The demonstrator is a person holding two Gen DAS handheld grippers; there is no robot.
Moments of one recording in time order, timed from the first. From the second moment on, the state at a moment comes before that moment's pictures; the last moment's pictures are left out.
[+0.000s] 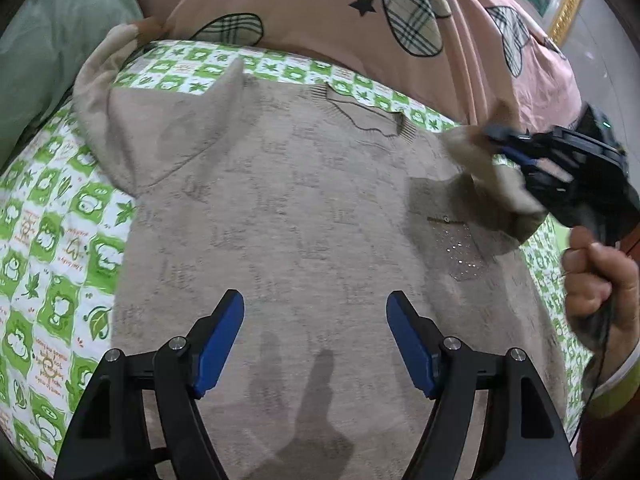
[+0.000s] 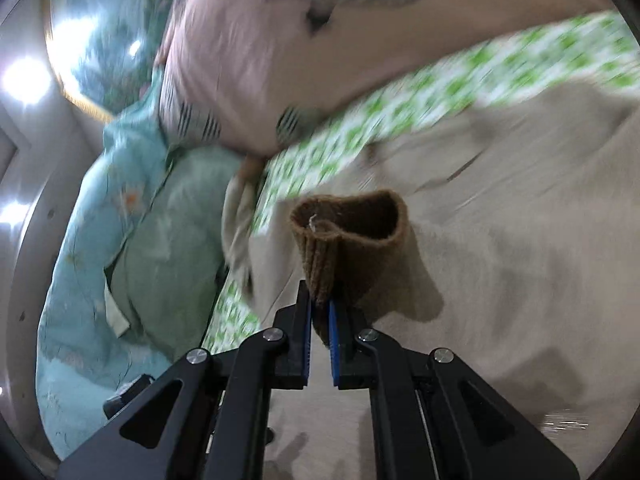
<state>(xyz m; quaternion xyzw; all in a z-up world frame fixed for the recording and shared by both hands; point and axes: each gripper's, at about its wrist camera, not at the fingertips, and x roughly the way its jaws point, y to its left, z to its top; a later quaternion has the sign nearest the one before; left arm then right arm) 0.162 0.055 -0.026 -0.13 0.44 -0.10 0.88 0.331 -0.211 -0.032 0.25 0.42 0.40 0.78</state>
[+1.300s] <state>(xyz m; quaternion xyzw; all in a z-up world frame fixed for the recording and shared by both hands) 0.269 0.081 -0.061 -0.21 0.45 -0.09 0.87 0.346 -0.419 -0.064 0.27 0.40 0.15 0.86</state>
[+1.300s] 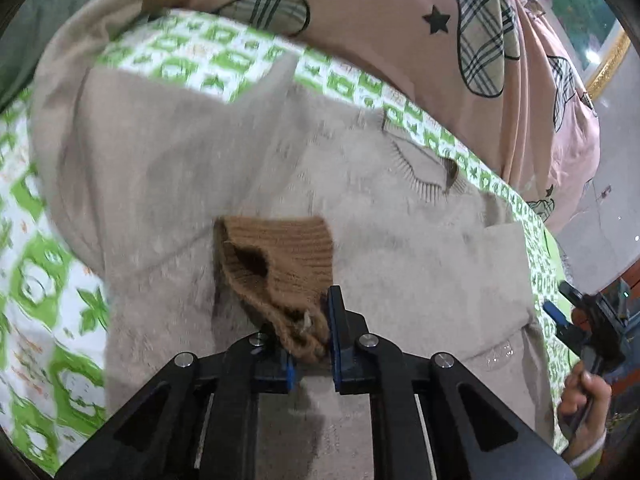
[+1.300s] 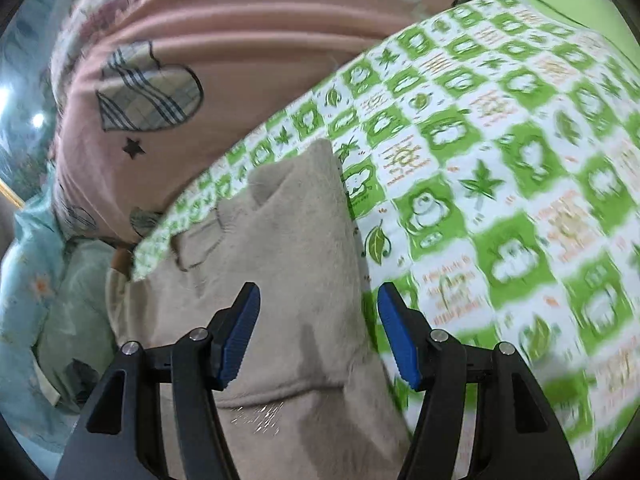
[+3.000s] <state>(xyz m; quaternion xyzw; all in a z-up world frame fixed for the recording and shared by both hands) 0.390 0.258 0.004 -0.08 0.38 0.16 0.91 0.267 -0.321 -0.046 0.19 0.42 0.26 0.85</state>
